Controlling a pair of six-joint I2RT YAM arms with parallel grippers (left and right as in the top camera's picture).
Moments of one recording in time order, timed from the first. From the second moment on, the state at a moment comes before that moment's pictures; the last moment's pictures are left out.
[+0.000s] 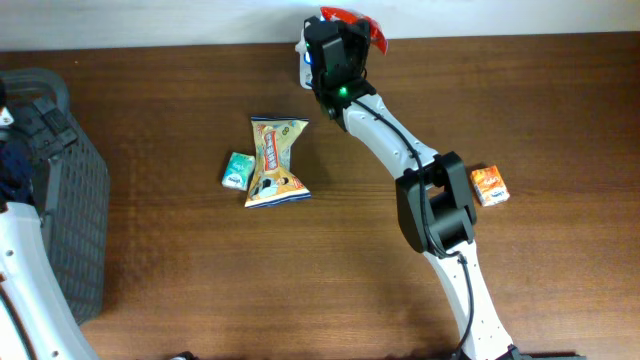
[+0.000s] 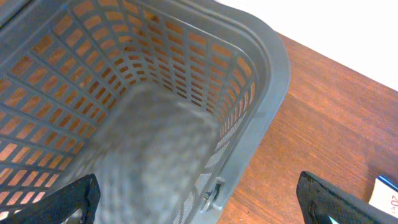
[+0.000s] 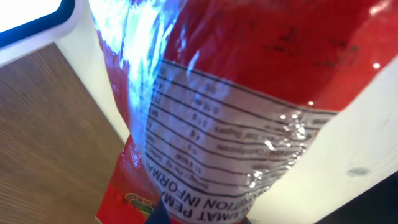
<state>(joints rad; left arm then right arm) 0.44 1.46 1.76 -1.06 -0.16 -0.12 0.46 2.55 2.22 -0.03 0.87 -1.25</state>
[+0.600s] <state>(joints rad) 0.44 1.46 1.76 -1.06 -0.16 -0.12 0.12 1.96 2.22 -1.13 0.01 0.10</state>
